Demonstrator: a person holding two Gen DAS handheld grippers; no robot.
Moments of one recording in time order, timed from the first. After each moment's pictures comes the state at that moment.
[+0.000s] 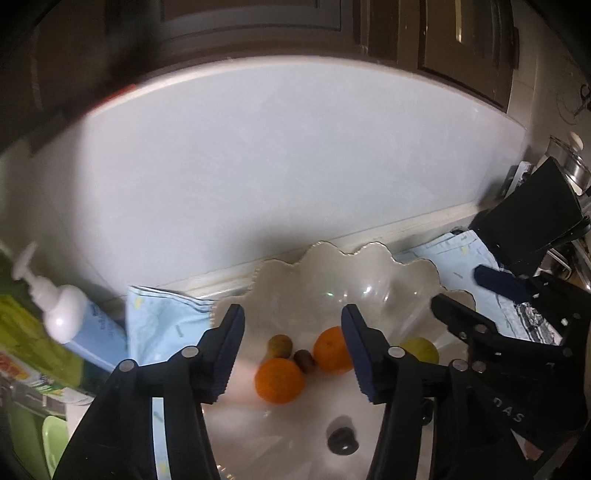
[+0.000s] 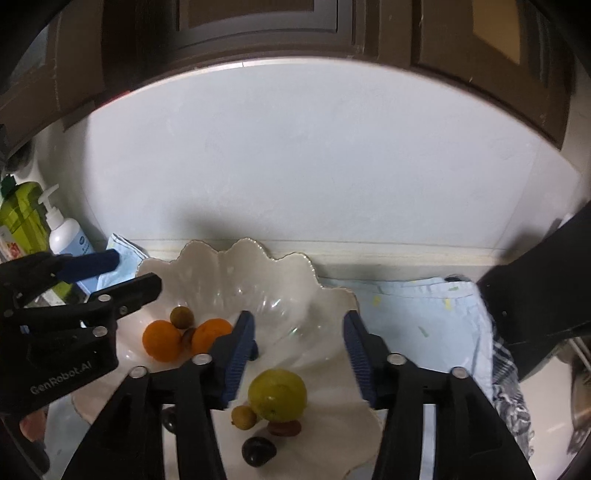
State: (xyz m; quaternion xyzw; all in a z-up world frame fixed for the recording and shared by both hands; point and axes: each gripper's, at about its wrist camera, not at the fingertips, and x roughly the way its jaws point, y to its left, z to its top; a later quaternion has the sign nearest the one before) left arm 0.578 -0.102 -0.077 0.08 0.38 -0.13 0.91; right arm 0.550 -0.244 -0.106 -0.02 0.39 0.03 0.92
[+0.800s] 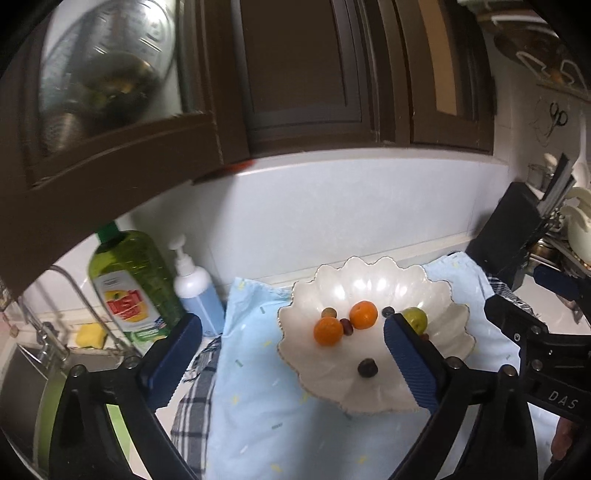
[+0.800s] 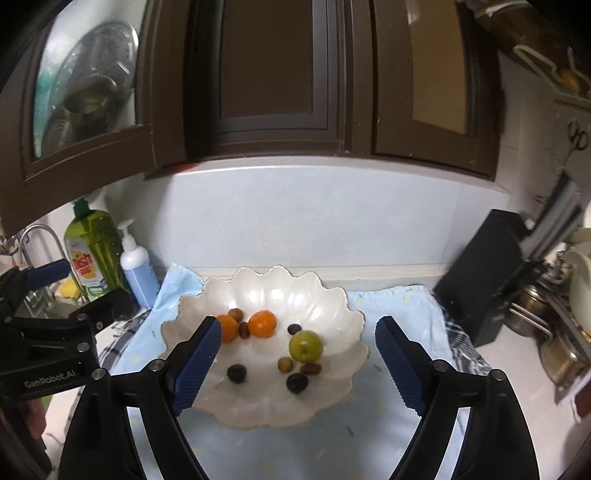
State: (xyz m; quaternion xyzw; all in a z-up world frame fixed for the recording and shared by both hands) left arm 0.416 -0.036 -0.017 0.08 0.26 -0.06 0.96; right arm 0.390 -0.219 -0.032 -0.01 0.27 0.01 0.96
